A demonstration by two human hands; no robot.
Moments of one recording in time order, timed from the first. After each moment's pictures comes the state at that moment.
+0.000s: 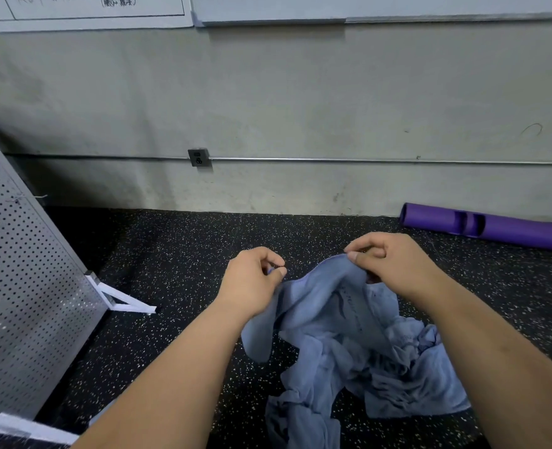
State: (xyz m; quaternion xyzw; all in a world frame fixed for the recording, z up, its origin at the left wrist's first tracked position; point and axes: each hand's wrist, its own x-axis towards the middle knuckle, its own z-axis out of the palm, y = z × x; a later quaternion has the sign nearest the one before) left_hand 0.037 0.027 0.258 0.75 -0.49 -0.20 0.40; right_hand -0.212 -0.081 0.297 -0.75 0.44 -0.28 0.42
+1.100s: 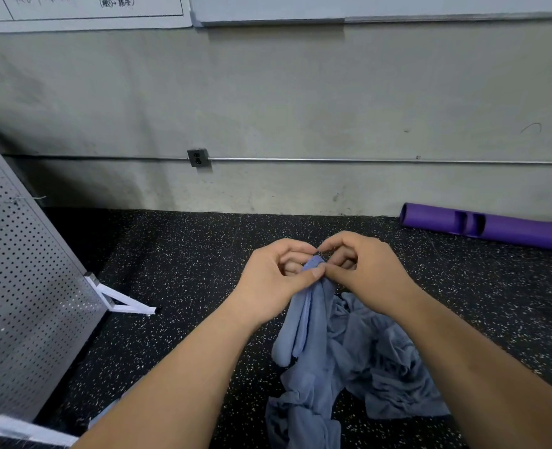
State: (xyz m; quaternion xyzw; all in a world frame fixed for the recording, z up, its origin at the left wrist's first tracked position) left_hand 0.006 0.028 0.271 0.52 -0.51 -0.38 0.57; right_hand -0.181 -0.060 0.292 -0.81 0.34 -0.30 0.36
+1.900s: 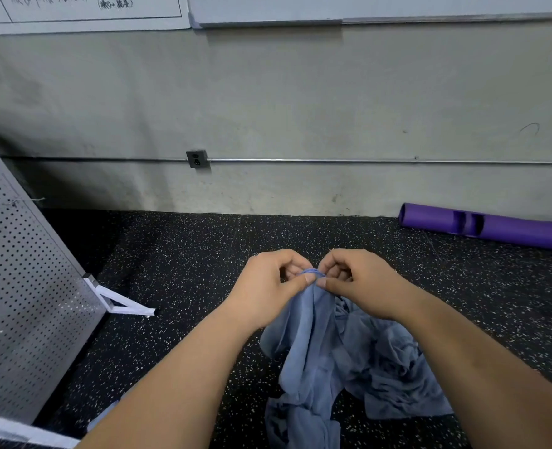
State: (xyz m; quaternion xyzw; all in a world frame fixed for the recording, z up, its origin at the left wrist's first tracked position) left_hand 0.018 0.031 0.268 0.59 -0.62 -0.24 0.45; right_hand -0.185 -0.071 0.278 -0.85 0.33 -0.19 0.37
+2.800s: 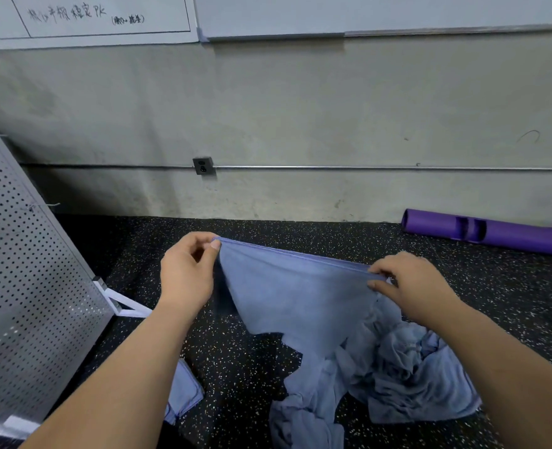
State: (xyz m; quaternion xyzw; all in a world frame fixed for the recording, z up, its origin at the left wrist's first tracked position) left_hand 0.119 0.061 0.265 0.70 -0.41 -0.05 0.58; right_hand -0.252 -0.097 0.261 -0.89 0.41 -0.18 0.08
